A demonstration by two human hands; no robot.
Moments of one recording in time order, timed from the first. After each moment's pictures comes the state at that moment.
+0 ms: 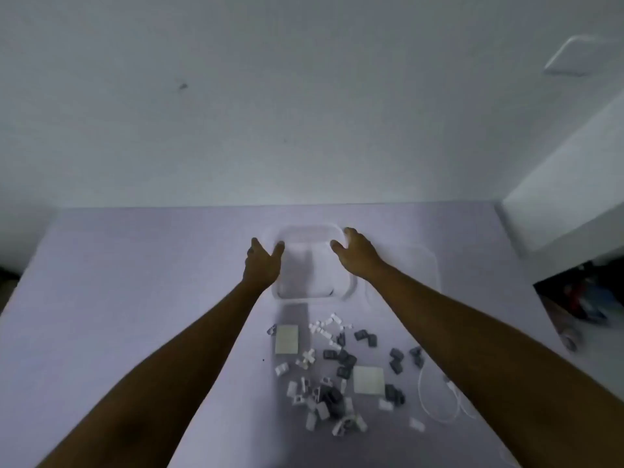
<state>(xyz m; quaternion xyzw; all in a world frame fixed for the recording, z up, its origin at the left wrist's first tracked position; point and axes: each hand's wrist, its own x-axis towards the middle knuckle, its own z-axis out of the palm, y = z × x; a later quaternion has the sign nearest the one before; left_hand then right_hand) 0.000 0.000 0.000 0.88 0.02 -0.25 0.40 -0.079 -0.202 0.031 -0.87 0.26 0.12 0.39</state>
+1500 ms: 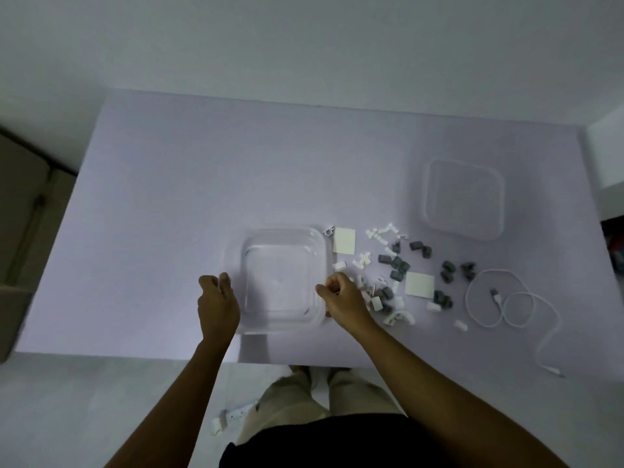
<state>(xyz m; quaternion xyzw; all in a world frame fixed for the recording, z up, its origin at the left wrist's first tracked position) -0.194 0.283 -0.056 0.88 0.20 -0.12 0.42 -0.259 0.053 -0.051 -0.74 0.34 0.17 0.55</state>
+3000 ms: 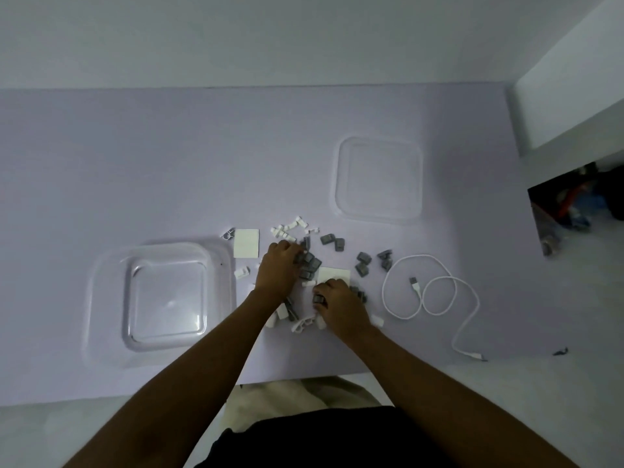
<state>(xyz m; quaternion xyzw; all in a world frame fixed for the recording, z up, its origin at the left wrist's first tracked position) -0.204 -0.028 -0.119 0.92 -0.24 -0.21 0.23 -0.344 -0.145 -0.131 -0.94 0.14 0.11 0.30</state>
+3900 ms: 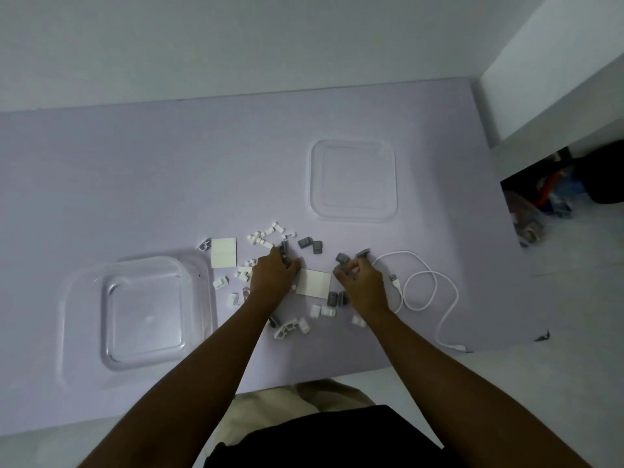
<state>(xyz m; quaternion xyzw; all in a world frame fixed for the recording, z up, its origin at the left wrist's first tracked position) -0.218 -0.068 -0.103 0.92 -0.07 -0.30 0.25 -0.345 -0.226 -0.122 -0.77 0.44 0.02 0.46</state>
